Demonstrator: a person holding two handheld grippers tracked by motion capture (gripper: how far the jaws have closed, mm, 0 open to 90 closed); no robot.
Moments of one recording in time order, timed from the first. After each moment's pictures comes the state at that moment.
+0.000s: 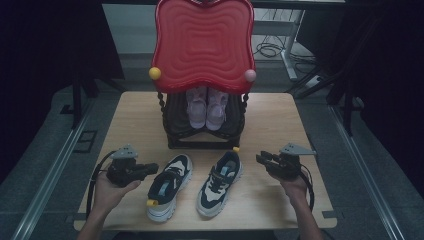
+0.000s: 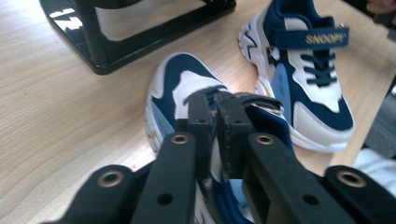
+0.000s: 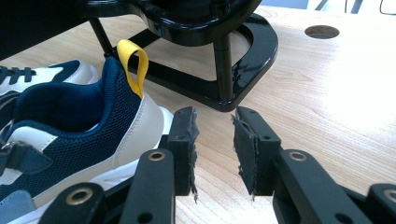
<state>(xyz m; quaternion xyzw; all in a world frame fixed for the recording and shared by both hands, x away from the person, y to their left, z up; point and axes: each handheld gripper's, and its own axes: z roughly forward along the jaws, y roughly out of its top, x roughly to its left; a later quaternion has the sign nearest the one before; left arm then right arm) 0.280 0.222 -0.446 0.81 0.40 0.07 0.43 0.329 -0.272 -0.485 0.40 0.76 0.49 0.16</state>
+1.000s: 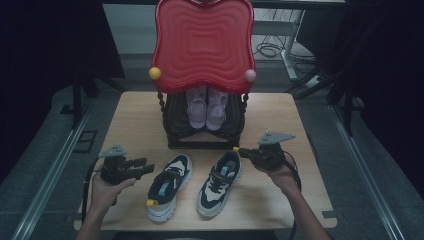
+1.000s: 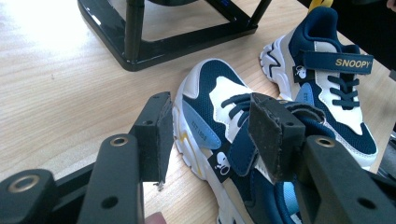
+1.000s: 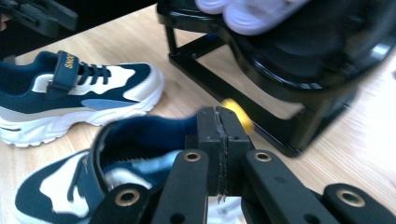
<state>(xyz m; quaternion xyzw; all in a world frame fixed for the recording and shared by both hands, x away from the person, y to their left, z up) 0.288 0.249 -0.470 0.77 0.44 0.06 0.46 0.343 -0.210 -0.437 0.29 0.83 0.47 0.11</state>
